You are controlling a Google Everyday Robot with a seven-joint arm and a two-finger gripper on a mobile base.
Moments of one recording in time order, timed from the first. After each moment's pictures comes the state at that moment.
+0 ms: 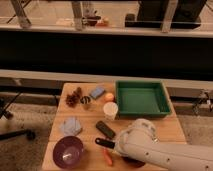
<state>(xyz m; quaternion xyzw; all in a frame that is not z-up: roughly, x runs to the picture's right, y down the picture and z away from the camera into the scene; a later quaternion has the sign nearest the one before) 0.057 0.261 0.682 -0.22 -0.08 0.16 0.96</state>
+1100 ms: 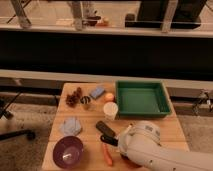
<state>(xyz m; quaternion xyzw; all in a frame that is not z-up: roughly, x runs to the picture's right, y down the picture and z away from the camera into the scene) 0.074 0.242 0.663 -0.18 -0.06 0.15 0.97</state>
